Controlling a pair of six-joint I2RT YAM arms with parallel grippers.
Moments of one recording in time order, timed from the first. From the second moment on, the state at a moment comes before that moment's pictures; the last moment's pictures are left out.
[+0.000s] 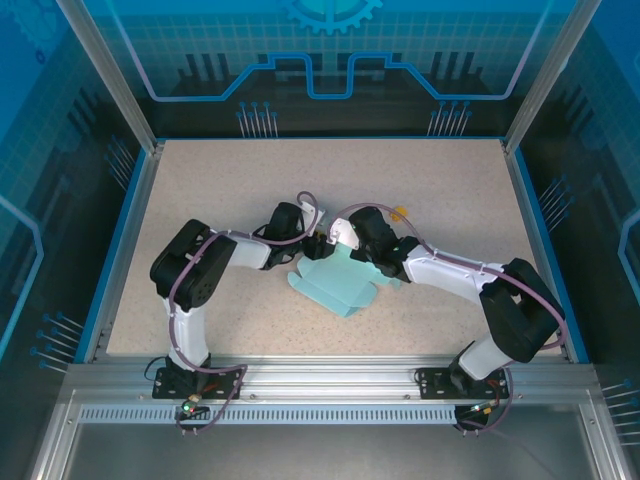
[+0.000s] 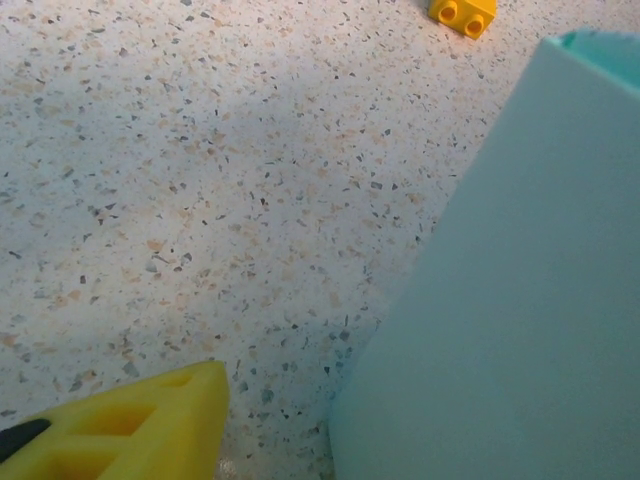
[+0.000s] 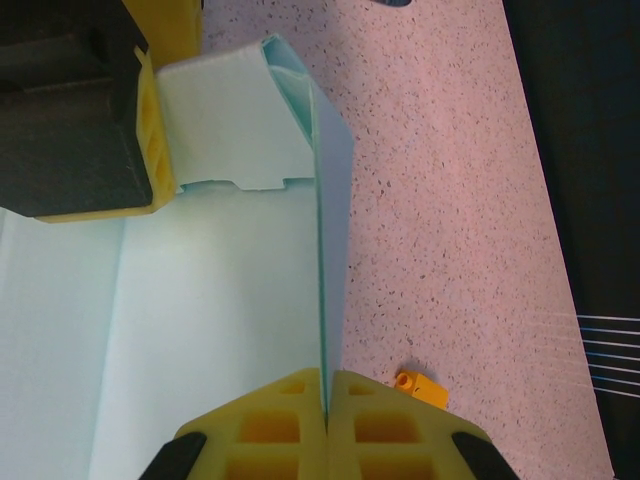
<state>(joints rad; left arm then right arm) -0.46 1.95 0.92 0.38 0.36 -0.13 0.69 1.54 0.91 -0.13 0.35 -0.71</state>
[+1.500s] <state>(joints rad) -0.58 1.95 1.03 0.20 -0.01 -0.38 0.69 1.54 0.87 -0.02 0.35 -0.64</state>
